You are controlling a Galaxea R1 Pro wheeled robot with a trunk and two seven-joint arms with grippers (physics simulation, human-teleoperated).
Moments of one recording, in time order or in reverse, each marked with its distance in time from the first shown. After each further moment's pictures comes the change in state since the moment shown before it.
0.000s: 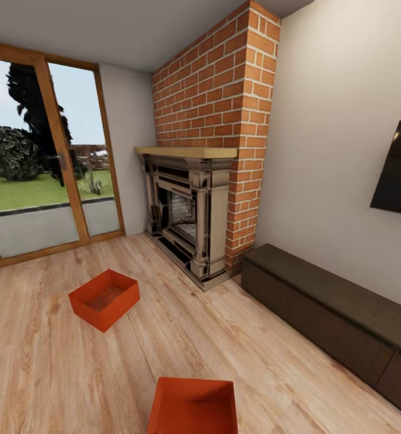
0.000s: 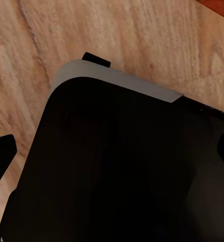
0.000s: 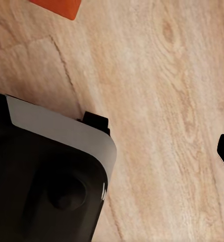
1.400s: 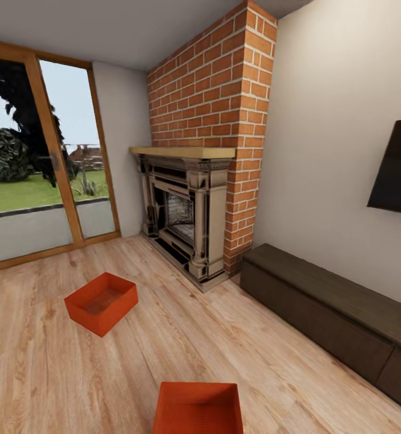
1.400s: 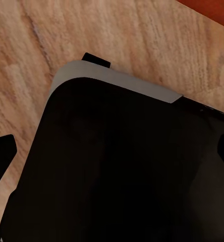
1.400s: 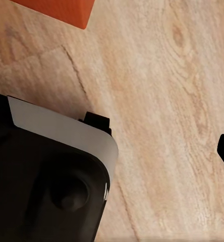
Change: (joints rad) left arm 0.000 0.000 0.002 0.000 0.000 -0.002 0.000; right arm 0.000 0.003 -0.004 0.000 -0.006 0.002 0.000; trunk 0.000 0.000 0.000
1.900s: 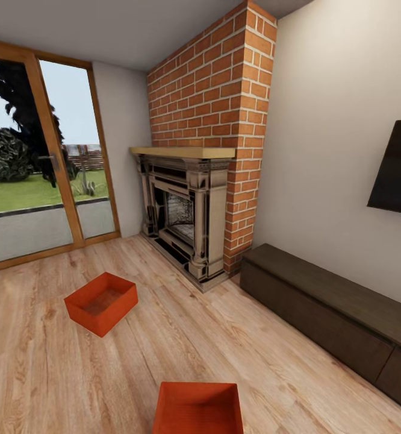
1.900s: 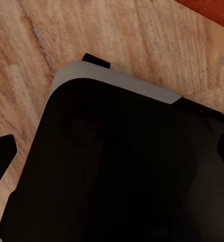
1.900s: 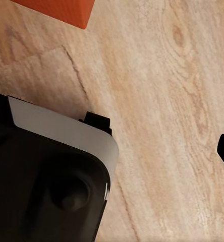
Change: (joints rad) left arm 0.000 0.000 0.001 -0.001 0.002 0.000 0.000; right arm 0.000 0.001 -0.001 0.000 0.000 0.000 0.000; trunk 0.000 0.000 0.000
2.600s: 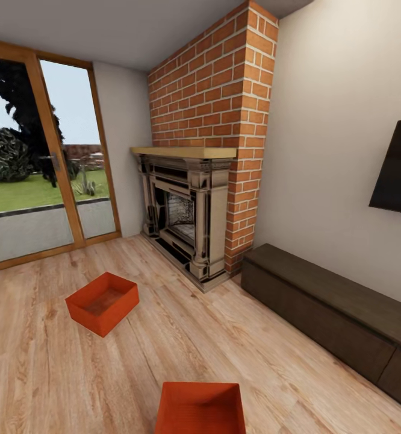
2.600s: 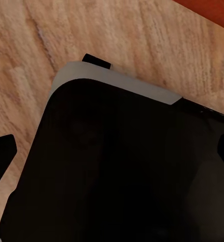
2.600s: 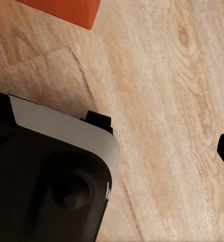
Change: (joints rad) left arm 0.000 0.000 0.001 -0.001 0.002 0.000 0.001; right arm 0.000 0.002 0.000 0.000 0.000 0.006 0.000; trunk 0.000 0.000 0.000
